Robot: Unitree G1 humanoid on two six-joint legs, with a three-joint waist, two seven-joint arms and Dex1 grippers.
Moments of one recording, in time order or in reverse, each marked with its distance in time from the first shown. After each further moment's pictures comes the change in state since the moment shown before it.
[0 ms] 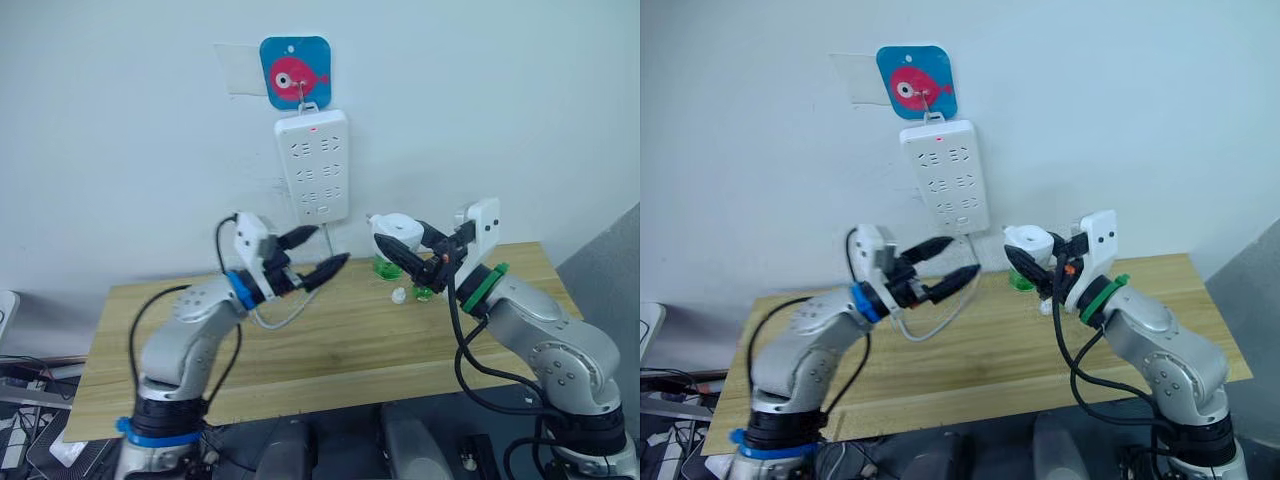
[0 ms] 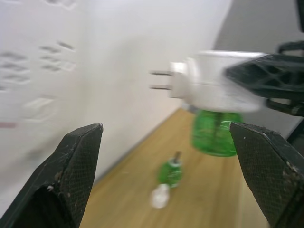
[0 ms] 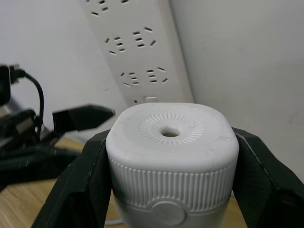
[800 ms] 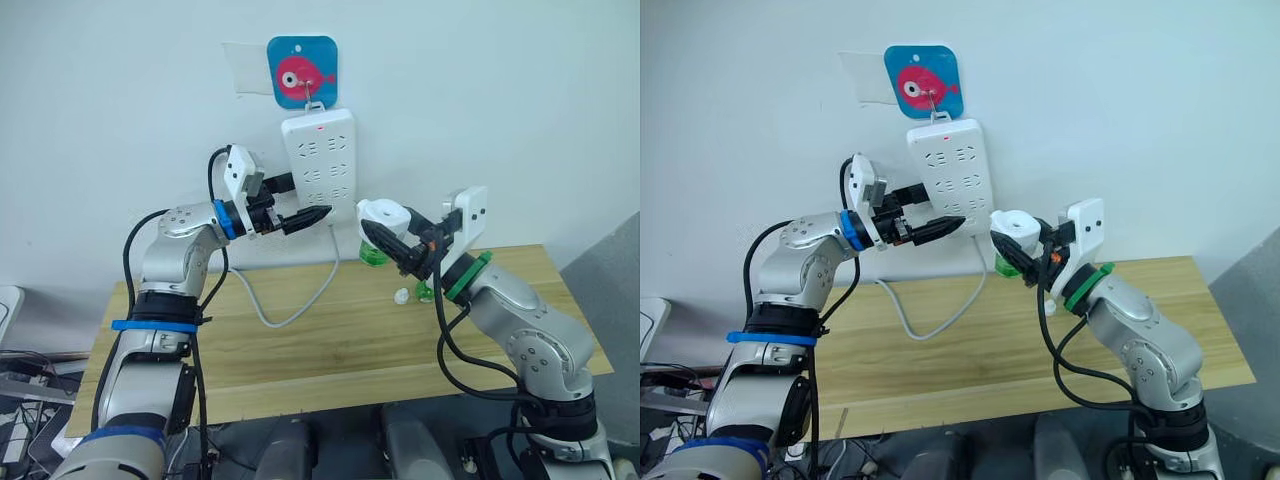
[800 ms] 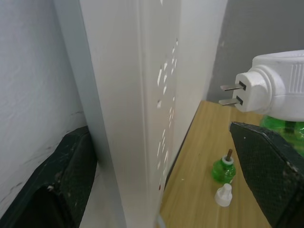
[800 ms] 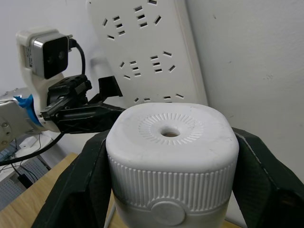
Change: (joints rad) left arm -0.466 0.050 -0.093 0.723 0.120 -0.319 -0.369; right arm -0.069 0.094 0.026 0.055 -0.086 -0.021 0.030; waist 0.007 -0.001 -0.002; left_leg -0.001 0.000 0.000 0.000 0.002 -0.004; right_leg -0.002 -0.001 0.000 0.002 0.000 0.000
